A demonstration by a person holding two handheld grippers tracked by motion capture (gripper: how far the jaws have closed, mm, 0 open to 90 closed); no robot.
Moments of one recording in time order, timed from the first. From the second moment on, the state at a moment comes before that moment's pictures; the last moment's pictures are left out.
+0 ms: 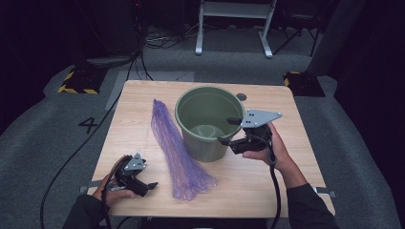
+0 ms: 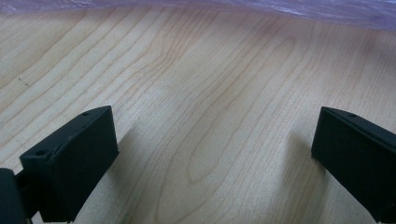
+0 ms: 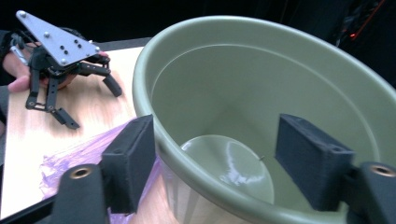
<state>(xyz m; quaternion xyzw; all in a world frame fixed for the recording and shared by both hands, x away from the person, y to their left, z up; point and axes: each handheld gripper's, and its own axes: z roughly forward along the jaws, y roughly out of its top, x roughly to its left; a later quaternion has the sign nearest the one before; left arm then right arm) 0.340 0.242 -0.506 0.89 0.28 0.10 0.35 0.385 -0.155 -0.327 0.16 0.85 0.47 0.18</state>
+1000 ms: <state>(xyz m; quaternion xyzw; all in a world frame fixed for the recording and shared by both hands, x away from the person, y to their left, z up) 0.340 0.239 -0.506 0.89 0.28 0.11 0.35 0.361 -0.131 -0.326 0.05 0.89 0.42 0.18</state>
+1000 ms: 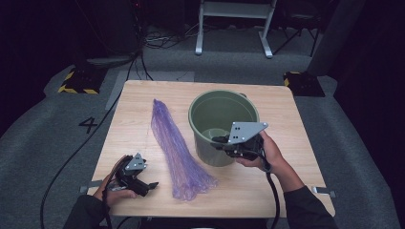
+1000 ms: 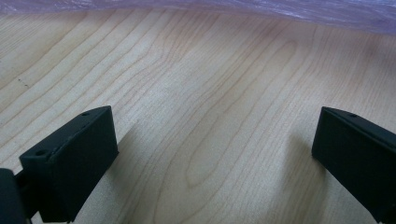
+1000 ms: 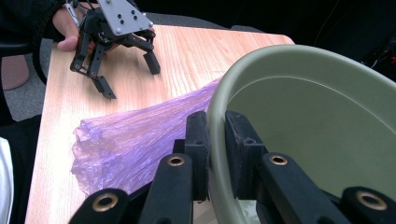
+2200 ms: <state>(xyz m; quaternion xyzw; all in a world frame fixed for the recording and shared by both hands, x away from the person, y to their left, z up) 0.338 0.209 -0.506 0.88 0.30 0.11 0.35 0.331 -0.311 -0.412 0.34 0.79 0.46 0.23</state>
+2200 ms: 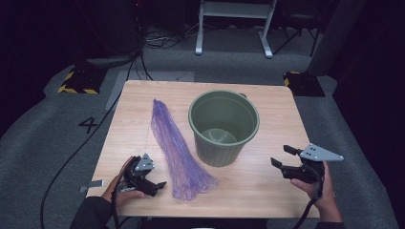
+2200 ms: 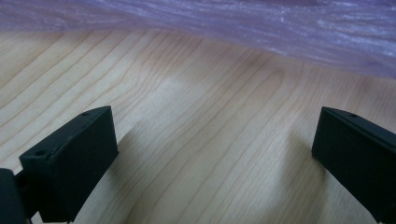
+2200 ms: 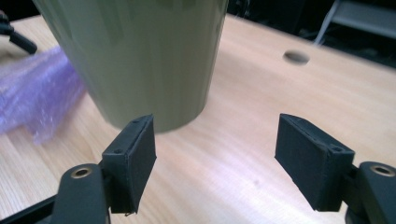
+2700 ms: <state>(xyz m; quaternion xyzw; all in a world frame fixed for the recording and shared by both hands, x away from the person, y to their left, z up) 0.334 0.180 -0.506 0.88 0.29 0.11 0.35 0.324 -0.267 -0.458 0.30 0.83 0.44 0.17</state>
